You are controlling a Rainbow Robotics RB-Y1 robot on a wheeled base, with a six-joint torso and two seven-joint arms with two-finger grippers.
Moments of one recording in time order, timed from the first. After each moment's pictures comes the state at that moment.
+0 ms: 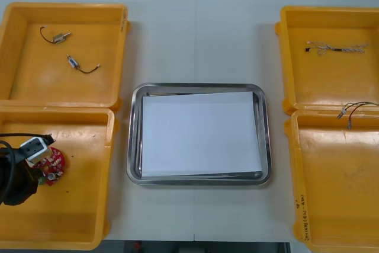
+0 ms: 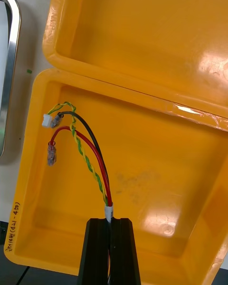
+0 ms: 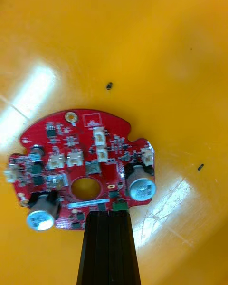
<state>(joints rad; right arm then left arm) -0.10 -0.97 -0.41 -2.45 -1.12 1.92 1.26 0.25 1.40 -0.26 -2.09 0.98 0.72 -1.83</state>
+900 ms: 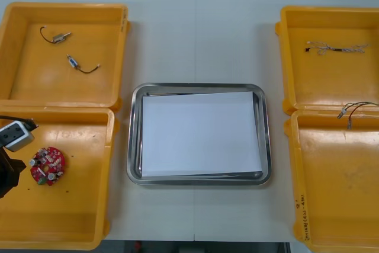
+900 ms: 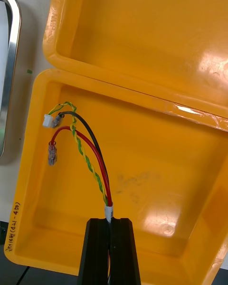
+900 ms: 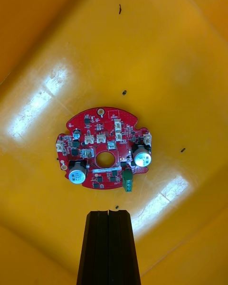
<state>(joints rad) -0.10 -0.97 -0.41 -2.45 -1.12 1.92 1.26 0.46 1.34 0.14 -2.27 1.06 0.97 -1.83</state>
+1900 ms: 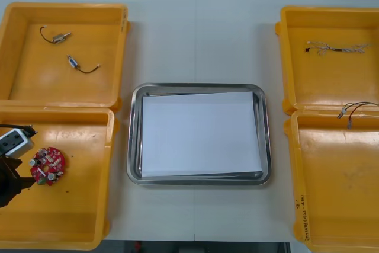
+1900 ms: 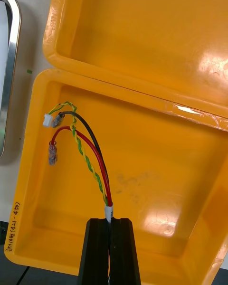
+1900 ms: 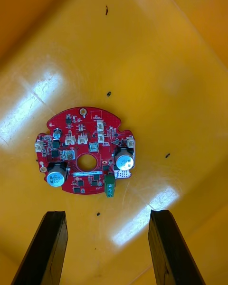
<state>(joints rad) -0.10 -0.97 -0.41 -2.45 -1.12 1.92 1.26 0.55 1.34 0.14 -2.27 1.07 0.85 -1.83</state>
